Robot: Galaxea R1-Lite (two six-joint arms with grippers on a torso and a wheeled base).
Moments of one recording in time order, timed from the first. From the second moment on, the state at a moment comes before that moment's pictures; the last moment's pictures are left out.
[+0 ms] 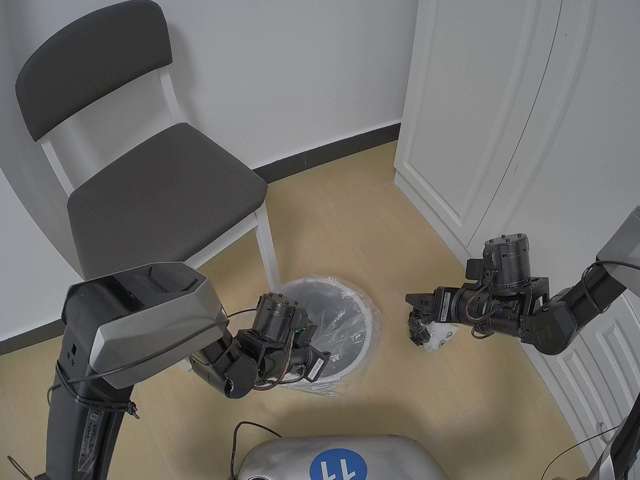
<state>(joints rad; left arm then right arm) -0.59 2.47 -1.07 -0.73 -0.05 0.15 0.40 1.99 -0.78 -0.69 -0.01 0.36</state>
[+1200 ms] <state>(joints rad) -0.75 2.46 -0.75 -1.12 -0.05 0.14 0.41 1.98 -0.75 -0.70 -0.01 0.33</state>
